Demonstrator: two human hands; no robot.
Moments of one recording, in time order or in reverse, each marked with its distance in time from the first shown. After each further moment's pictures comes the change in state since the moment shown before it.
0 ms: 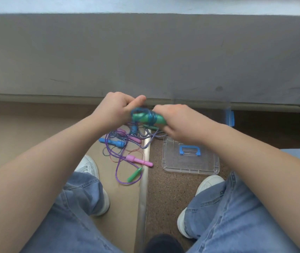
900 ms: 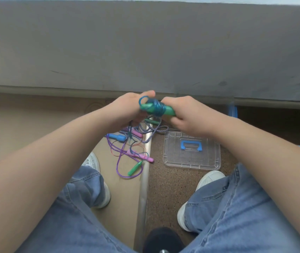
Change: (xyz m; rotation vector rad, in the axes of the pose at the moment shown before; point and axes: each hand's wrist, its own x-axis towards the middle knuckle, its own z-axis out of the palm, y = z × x) left_hand -0.004 0.020 0.018 -0.815 -0.297 -0.470; right_hand -0.004 0.011 -0.002 0.192 -0.007 0.037
